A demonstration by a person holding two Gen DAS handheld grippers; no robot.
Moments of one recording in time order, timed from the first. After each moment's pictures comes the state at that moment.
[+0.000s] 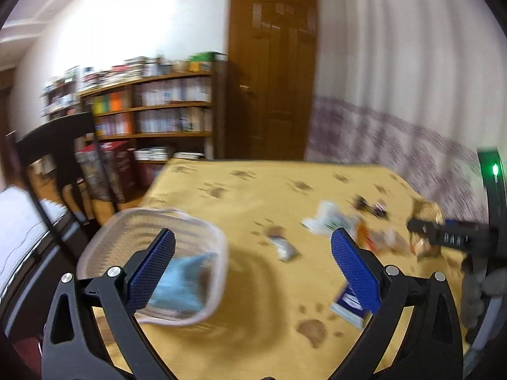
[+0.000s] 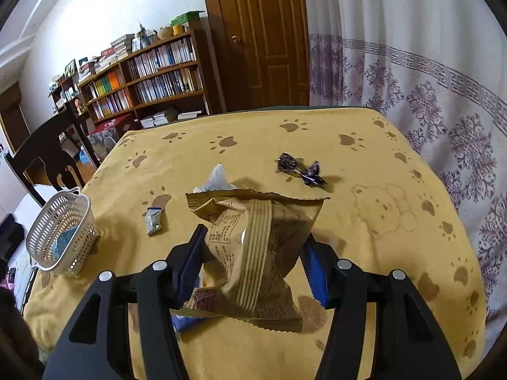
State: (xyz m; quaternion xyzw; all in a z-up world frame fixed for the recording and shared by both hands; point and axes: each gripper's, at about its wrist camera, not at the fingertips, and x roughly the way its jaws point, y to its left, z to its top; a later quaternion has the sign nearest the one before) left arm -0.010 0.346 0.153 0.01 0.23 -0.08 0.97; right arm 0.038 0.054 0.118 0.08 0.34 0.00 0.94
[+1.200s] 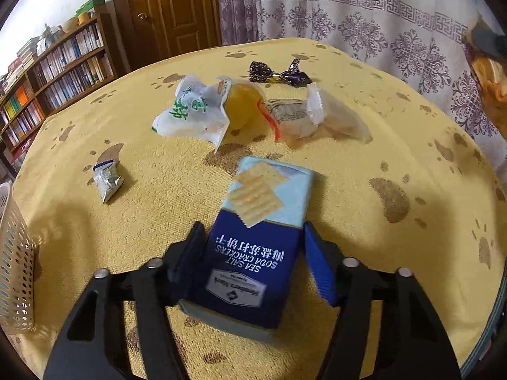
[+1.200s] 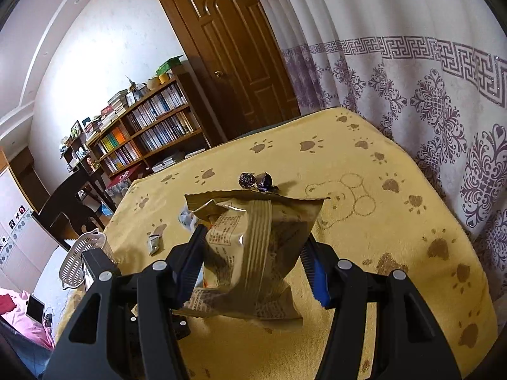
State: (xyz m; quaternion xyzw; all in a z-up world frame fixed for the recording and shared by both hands) left arm 0.054 0.181 0.016 0.13 0.40 -0.22 0.88; right arm -0.021 -0.050 0.114 0.20 0.28 0.01 0.94
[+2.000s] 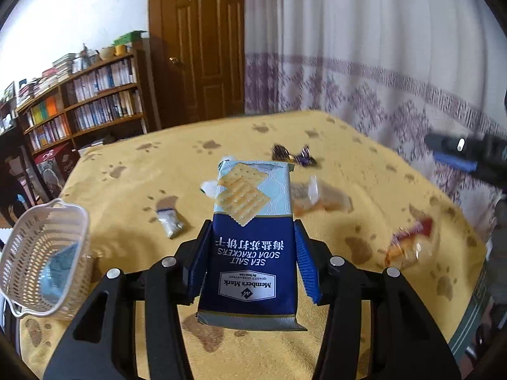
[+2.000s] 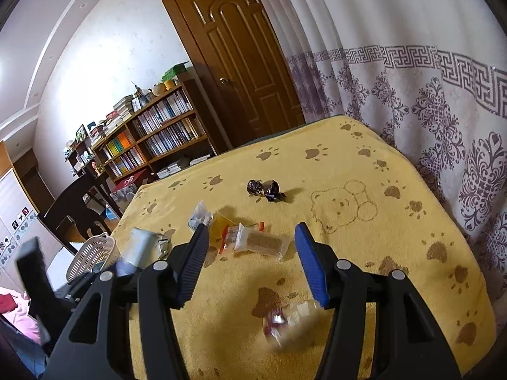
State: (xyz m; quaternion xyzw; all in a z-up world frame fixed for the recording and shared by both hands) left arm 0.003 0.224 0.109 0.07 0.29 -0.18 0.94; right arm -0.031 -0.049 0.125 0.20 0.26 0.02 0.94
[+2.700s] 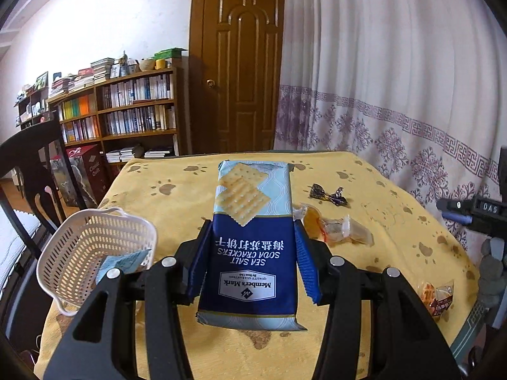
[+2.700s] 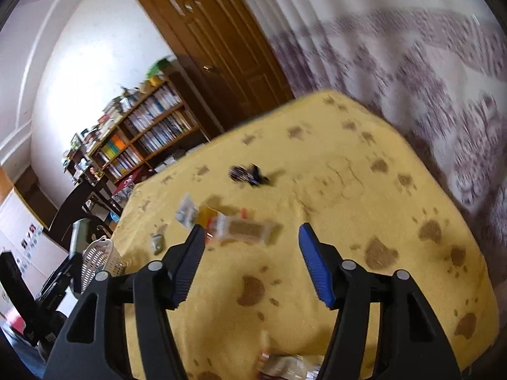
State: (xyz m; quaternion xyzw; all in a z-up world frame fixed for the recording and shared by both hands) left arm -0.017 0.289 0.150 0.02 0.24 -0.13 0.96; right arm -0.031 -0.092 0.105 0.26 0.31 0.01 0.91
